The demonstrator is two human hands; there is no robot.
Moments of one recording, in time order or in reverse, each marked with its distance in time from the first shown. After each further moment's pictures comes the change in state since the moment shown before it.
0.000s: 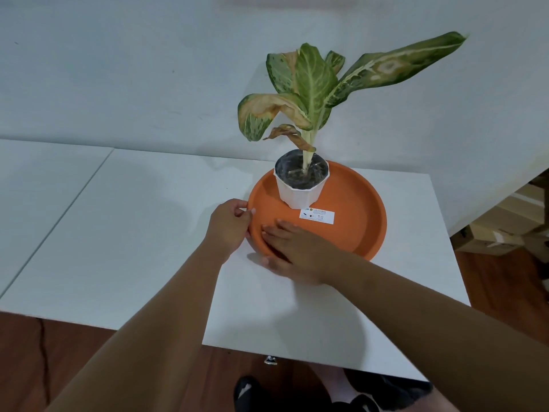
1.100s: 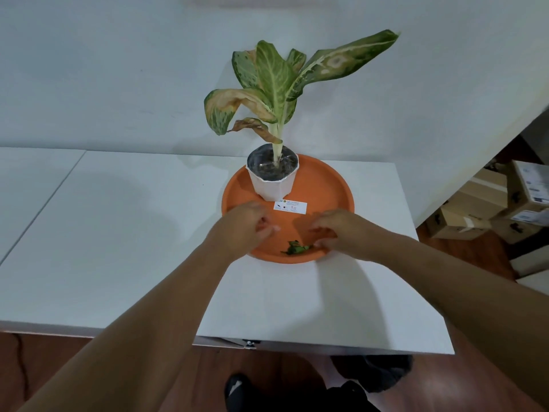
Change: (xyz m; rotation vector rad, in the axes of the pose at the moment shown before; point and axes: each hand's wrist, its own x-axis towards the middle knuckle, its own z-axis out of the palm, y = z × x) left_hand -0.035 0.025 0.034 0.585 -0.283 0.537; right_hand -0.086 0.069 -0.027 0.217 0.109 0.205
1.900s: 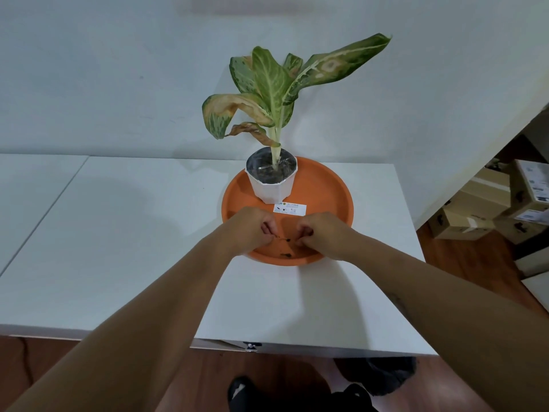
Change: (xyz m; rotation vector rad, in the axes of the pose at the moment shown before) left_hand 0.011 0.012 -0.003 -0.161 -0.205 -0.104; right_hand 0.024 -0.024 0.015 0.154 0.082 0.113
